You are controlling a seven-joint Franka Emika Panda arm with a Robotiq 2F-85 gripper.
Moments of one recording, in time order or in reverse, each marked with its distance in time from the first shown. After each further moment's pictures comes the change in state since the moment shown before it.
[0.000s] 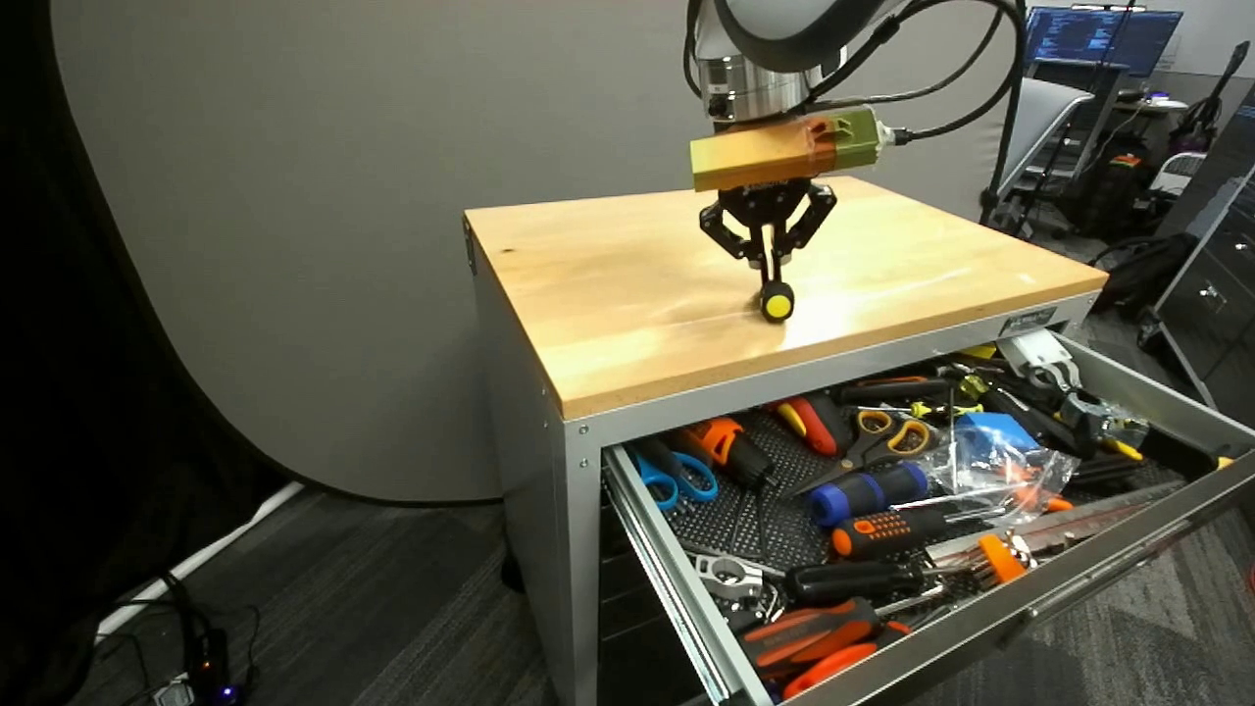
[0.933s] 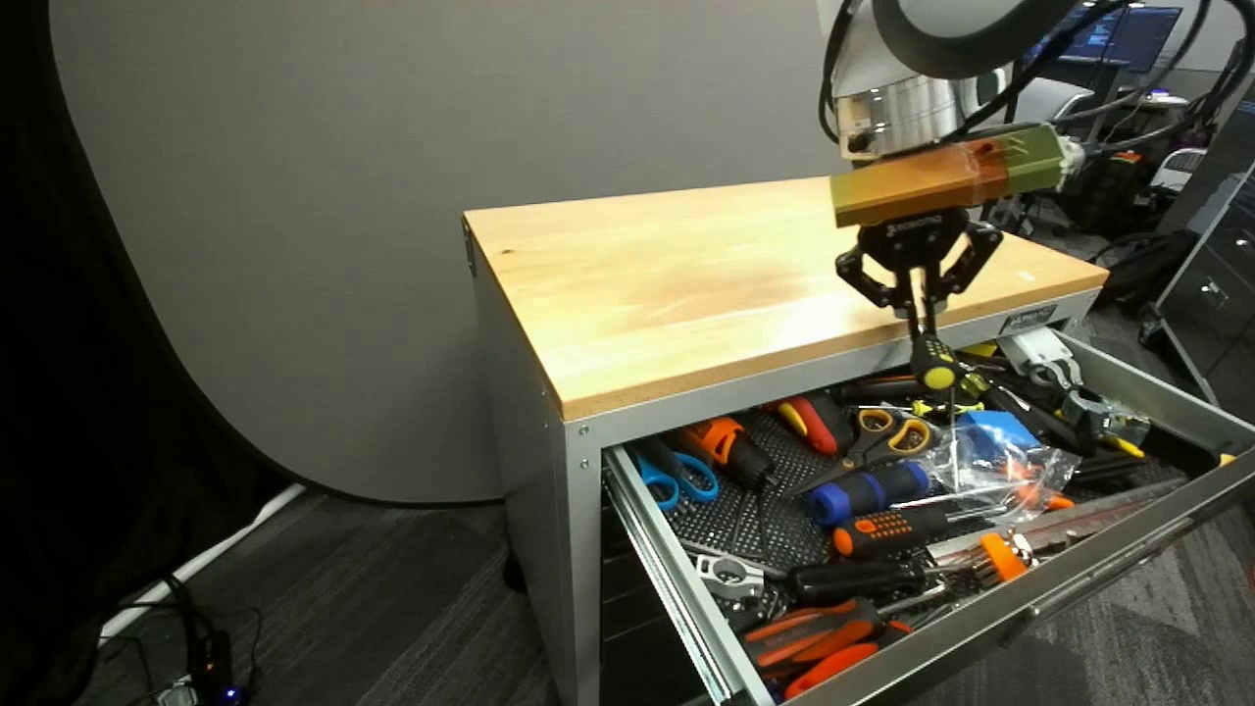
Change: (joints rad) arm -0.060 -0.267 -0.032 -0.461 0.062 -0.001 0.081
